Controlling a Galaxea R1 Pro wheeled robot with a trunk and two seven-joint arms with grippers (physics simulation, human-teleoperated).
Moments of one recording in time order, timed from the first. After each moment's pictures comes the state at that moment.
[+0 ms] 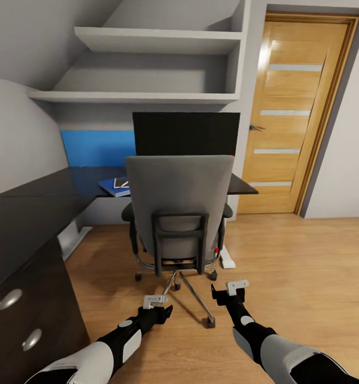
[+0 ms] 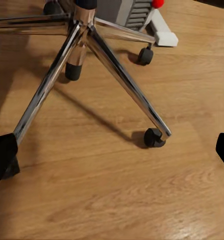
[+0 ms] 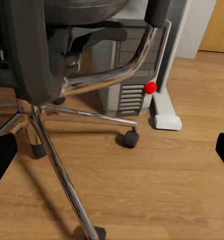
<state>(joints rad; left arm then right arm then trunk) -0.72 -0.17 0.09 -0.08 -0.03 -0.17 -0.21 -0.75 0.07 0.35 -0.05 -0.18 -0.50 -0.10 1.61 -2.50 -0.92</state>
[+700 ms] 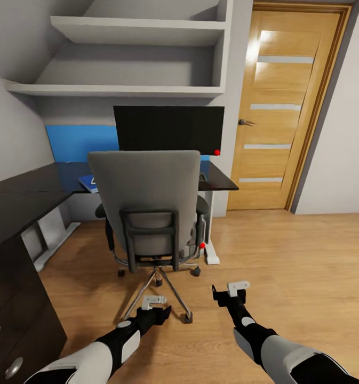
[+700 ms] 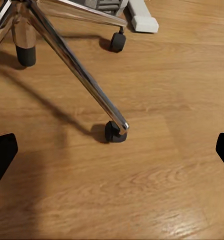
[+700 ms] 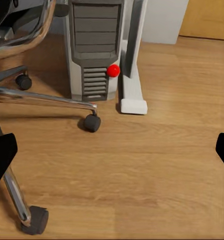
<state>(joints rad) -0.72 -0.16 0.09 -0.07 -0.03 -0.17 -0.20 -0.75 0.06 0.34 -0.04 -0.19 -0.50 -0.10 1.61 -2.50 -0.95</state>
